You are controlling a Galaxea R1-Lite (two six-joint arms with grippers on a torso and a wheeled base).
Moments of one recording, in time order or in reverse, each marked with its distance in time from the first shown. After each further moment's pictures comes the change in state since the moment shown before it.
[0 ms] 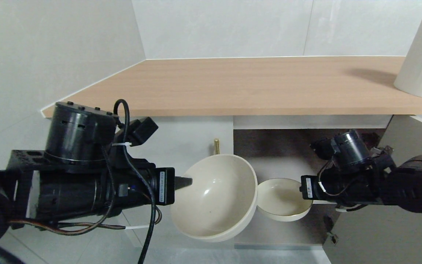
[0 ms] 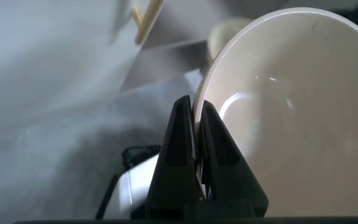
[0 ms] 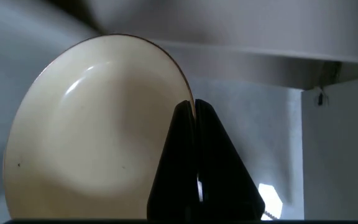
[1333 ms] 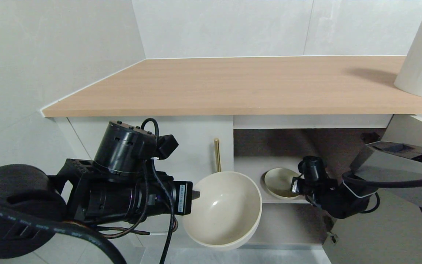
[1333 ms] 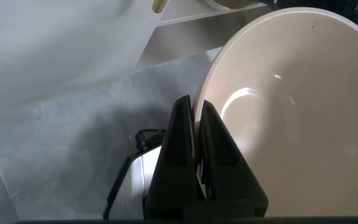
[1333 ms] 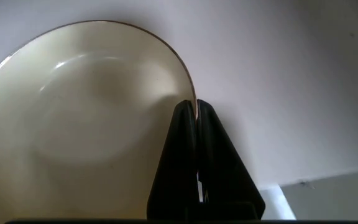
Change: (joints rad) left arm -0.039 0.111 -0.001 0.001 0.076 0.001; right arm -0.158 0.599 -0.159 -0.597 -0.286 0.018
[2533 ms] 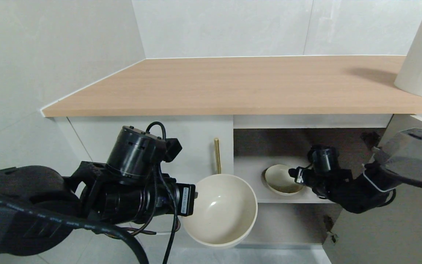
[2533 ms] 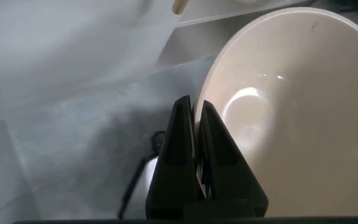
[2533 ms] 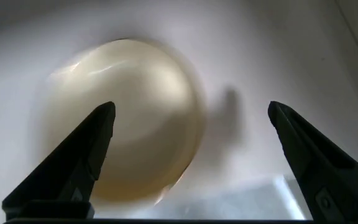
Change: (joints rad) left arm -0.012 0.043 -0.002 -0.004 0.101 0.046; right arm 0.012 -0.199 0.098 0.040 0.067 0.033
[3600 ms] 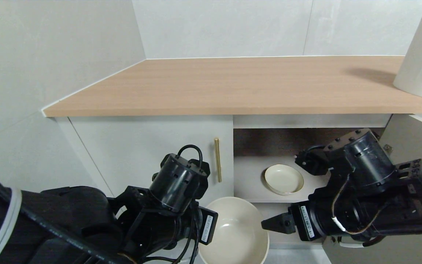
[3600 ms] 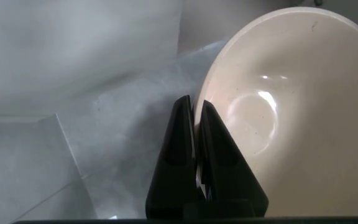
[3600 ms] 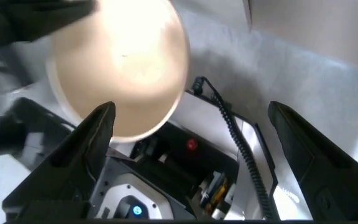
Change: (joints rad) left arm -0.171 0.093 0.013 -0.003 0.213 0.053; right arm 0.438 -0.613 0.037 0.803 0.393 0.004
